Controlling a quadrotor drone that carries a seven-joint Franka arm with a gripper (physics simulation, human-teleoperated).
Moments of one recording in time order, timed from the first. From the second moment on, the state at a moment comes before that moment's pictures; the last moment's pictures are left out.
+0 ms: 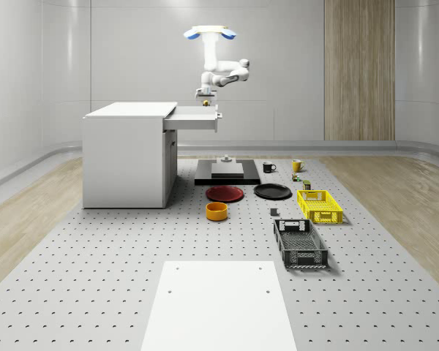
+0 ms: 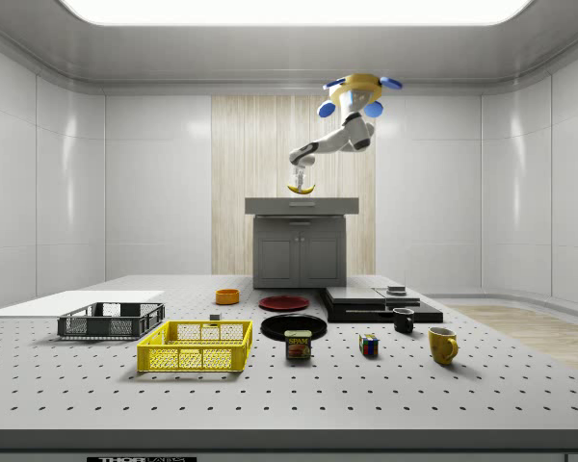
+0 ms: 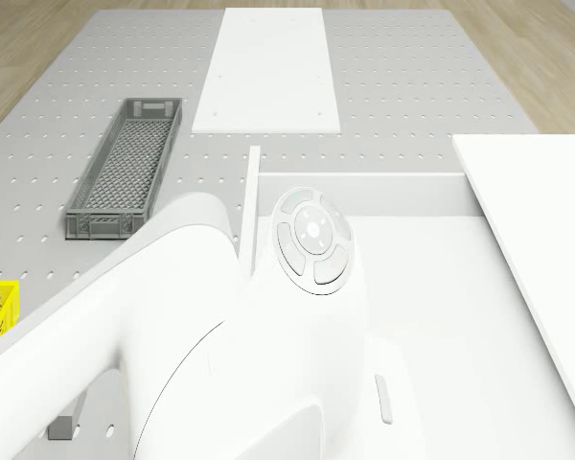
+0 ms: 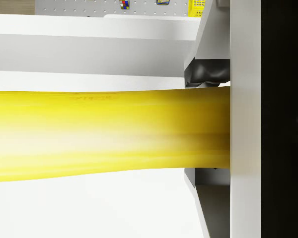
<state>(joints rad) 1.42 -1.56 -1.20 -2.69 1.90 1.72 -0.25</state>
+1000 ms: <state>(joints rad) 1.46 -1.54 -1.10 -2.64 2.00 1.77 -0.25</state>
